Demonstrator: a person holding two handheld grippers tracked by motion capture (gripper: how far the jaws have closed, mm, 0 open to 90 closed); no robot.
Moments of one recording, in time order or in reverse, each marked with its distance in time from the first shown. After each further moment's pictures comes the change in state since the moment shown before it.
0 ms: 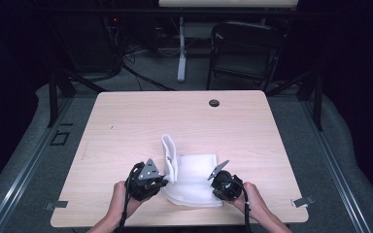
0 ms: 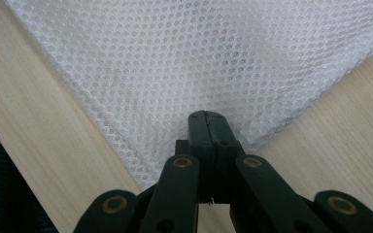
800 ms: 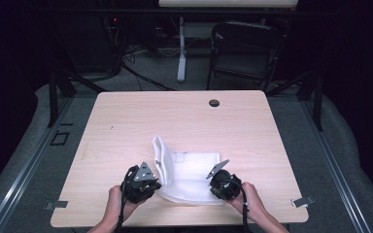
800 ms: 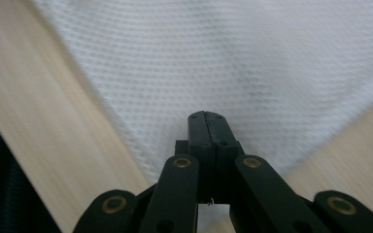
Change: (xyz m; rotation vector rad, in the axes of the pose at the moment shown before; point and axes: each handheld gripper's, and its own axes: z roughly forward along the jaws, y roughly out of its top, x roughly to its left) left arm 0.007 -0.020 0.004 0.043 0.032 -0.068; right arm 0.007 0.006 -0.003 -0.064 -0.007 0.015
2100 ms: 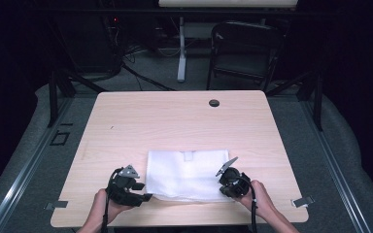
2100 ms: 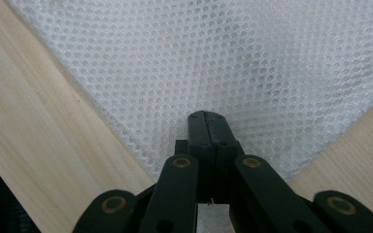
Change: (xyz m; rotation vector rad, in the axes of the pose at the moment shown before) left arm 0.032 -0.032 -0.016 0.131 -0.131 -0.162; right arm -0.026 -0.018 -0.003 0.064 -0.003 0.044
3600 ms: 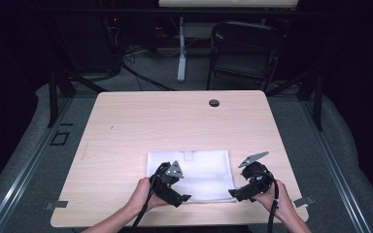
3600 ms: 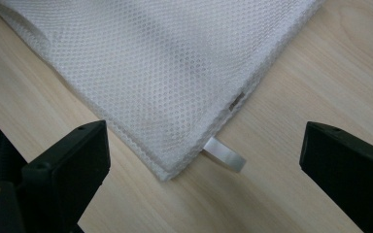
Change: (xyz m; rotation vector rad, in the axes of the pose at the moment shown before) left arm -0.059 0.077 0.072 -0.004 -0.081 0.334; right arm -0.027 -0.031 -0.049 -0.159 0.001 0.157
